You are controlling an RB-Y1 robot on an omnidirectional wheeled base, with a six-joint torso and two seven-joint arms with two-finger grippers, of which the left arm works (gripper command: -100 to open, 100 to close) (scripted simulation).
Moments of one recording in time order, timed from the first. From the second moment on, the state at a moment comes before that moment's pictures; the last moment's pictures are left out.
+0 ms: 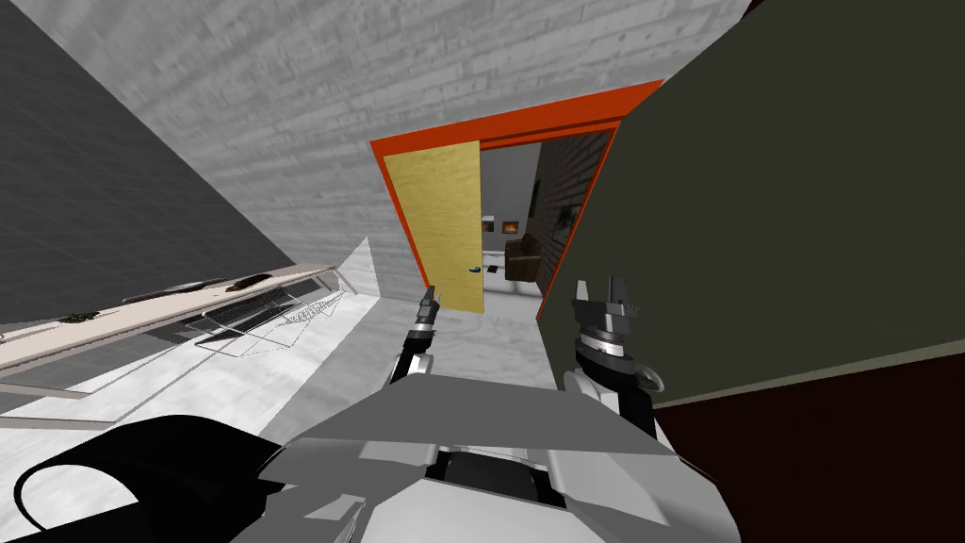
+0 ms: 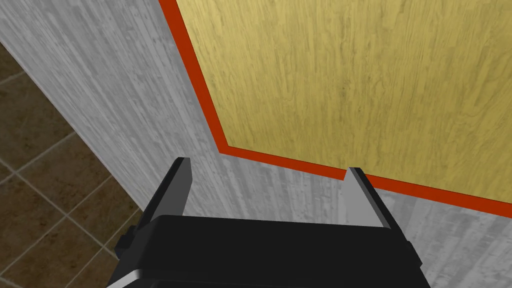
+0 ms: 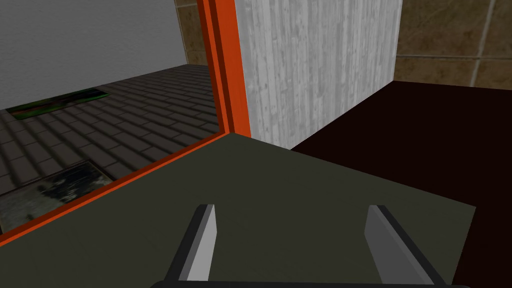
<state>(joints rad) 0.40 0.07 -0.01 -1.96 -0.06 -0.46 -0.03</state>
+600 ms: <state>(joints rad) 0.33 0.09 0.00 -1.79 -0.04 -0.51 -0.01</state>
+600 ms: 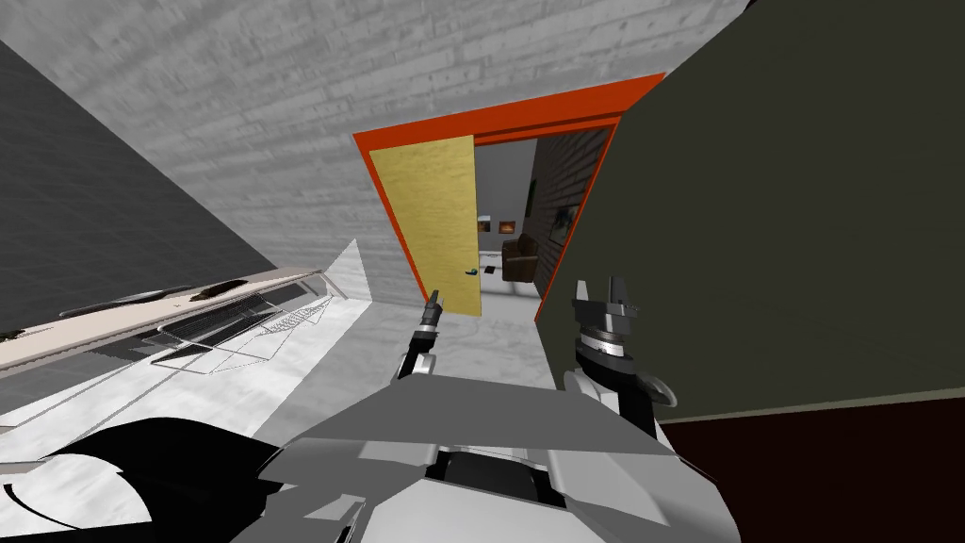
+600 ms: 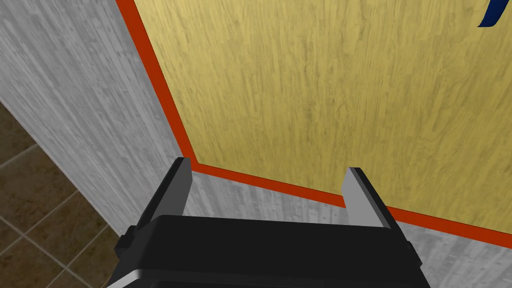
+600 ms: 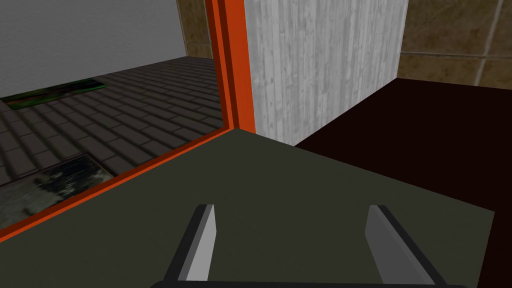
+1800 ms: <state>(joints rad) 0.20 0.14 0.02 -1.43 0.01 -0.61 0.04</state>
